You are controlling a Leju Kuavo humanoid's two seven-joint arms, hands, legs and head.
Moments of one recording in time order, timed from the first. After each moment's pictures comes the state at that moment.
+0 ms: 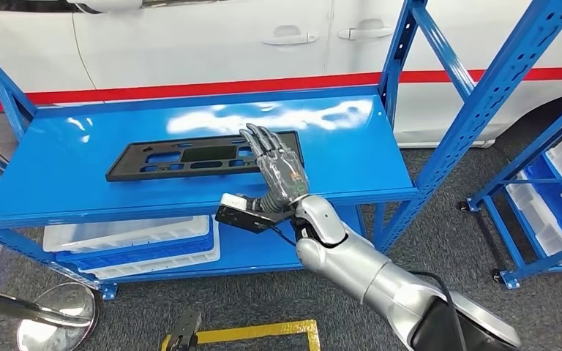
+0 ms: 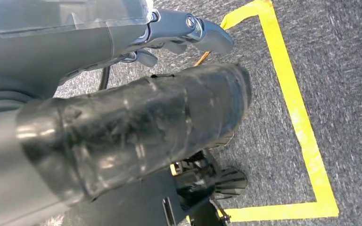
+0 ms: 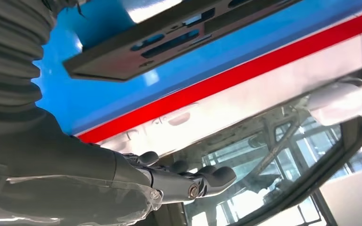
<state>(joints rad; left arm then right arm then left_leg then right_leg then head) -0.23 -0.07 -1.13 -0.24 0.75 0.44 -0.03 -0.76 0.11 0.98 -0.94 0.80 -0.48 0.10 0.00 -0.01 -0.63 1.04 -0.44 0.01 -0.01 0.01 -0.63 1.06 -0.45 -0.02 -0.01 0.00</state>
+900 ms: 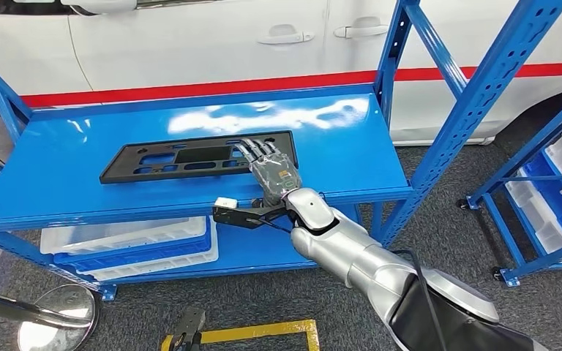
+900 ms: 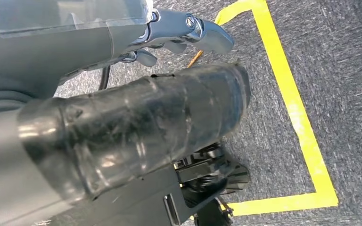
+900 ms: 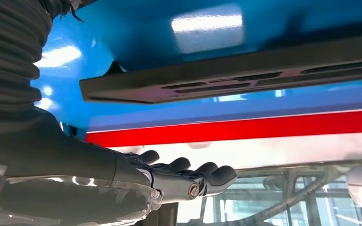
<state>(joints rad) -0.24 -0.08 -1.14 -0.24 0.72 0.42 -0.01 -0.87 0.20 1.05 -0.61 0.86 -0.35 0.12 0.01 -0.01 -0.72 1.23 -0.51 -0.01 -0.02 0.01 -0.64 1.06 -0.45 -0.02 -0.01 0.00</state>
